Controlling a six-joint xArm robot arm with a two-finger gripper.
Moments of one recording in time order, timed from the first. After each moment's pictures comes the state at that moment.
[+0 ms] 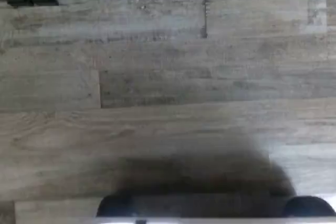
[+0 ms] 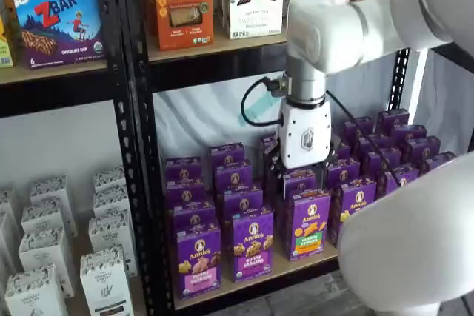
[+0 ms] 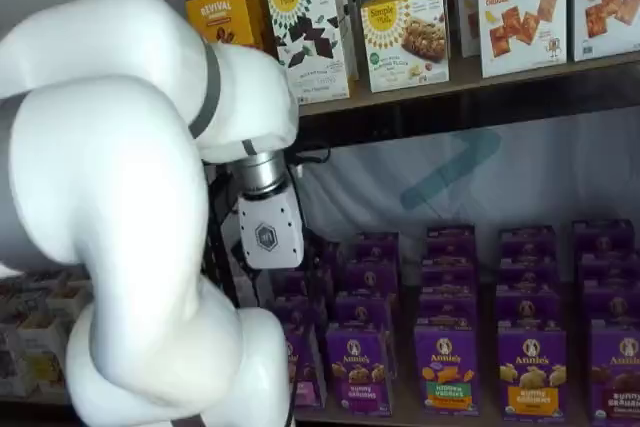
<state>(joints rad) 0.21 -0.70 -0.36 0.00 1.10 0.22</state>
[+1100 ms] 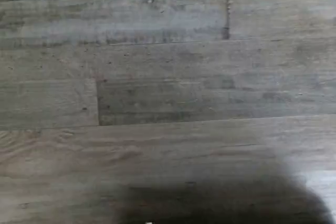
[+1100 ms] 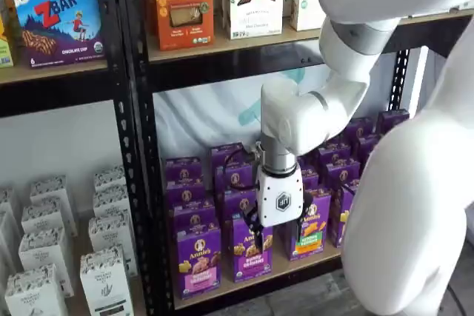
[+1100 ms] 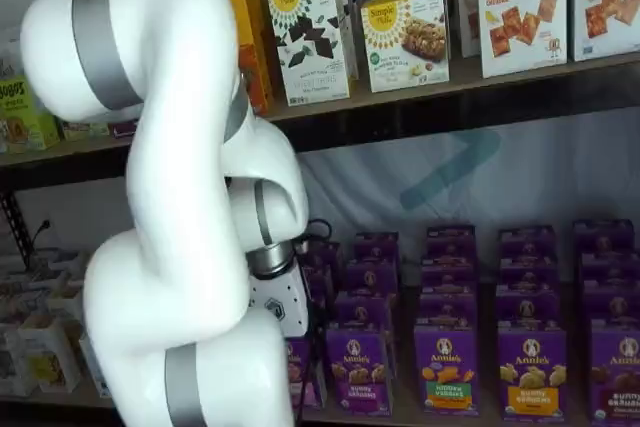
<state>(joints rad) 0.29 -0.17 -0.33 -0.03 0.55 0.32</state>
